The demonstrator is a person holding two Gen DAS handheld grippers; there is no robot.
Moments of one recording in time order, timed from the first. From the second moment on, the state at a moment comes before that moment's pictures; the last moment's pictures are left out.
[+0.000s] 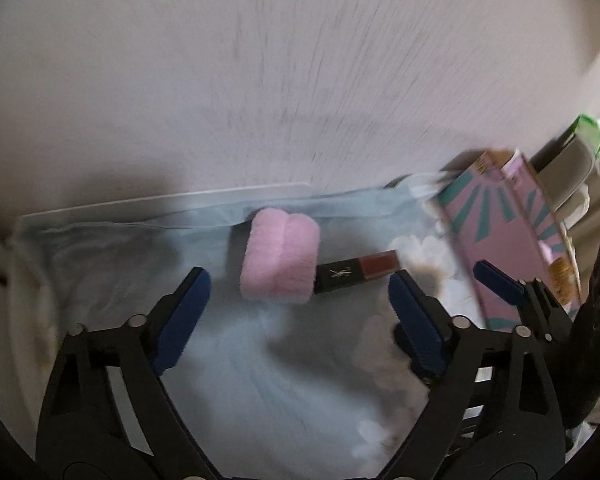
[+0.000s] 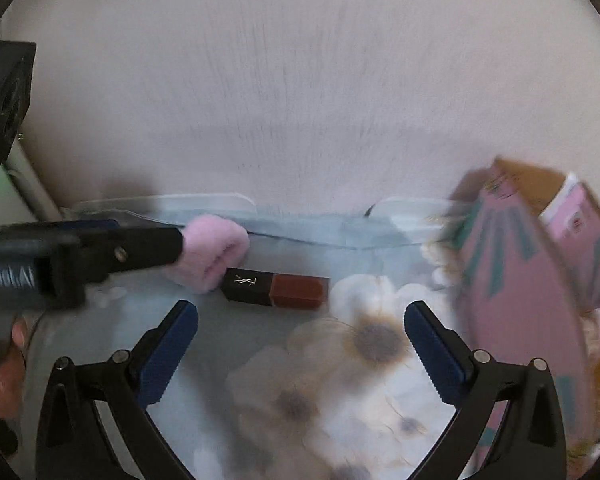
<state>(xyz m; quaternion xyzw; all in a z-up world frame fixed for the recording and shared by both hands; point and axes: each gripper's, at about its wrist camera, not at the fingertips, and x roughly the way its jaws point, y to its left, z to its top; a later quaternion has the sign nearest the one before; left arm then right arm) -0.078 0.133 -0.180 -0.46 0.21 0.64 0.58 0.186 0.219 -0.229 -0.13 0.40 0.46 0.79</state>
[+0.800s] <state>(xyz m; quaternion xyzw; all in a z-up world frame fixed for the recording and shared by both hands) -0.098 0.172 -0.235 -0.50 0.20 0.60 0.59 0.211 0.270 -0.268 -0.15 0.43 0.43 0.78</state>
